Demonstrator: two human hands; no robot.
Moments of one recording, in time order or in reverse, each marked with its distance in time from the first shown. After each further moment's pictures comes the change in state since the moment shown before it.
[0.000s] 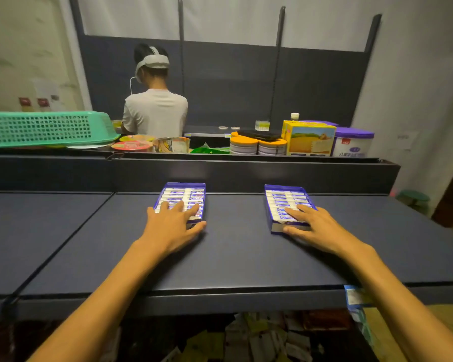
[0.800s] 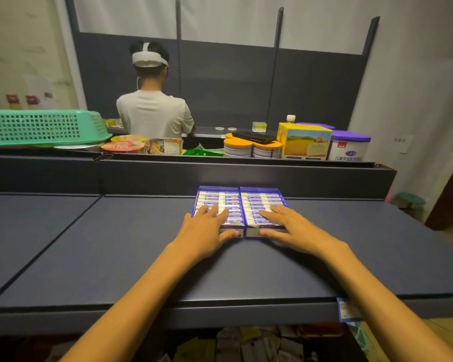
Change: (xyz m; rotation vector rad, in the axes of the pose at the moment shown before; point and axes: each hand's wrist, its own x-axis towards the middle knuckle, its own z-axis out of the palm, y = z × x) left_hand 0.022 0.078 -0.003 -0.149 -0.031 0.178; right_hand 0.029 -0.012 0.008 0.035 -0.115 -0.124
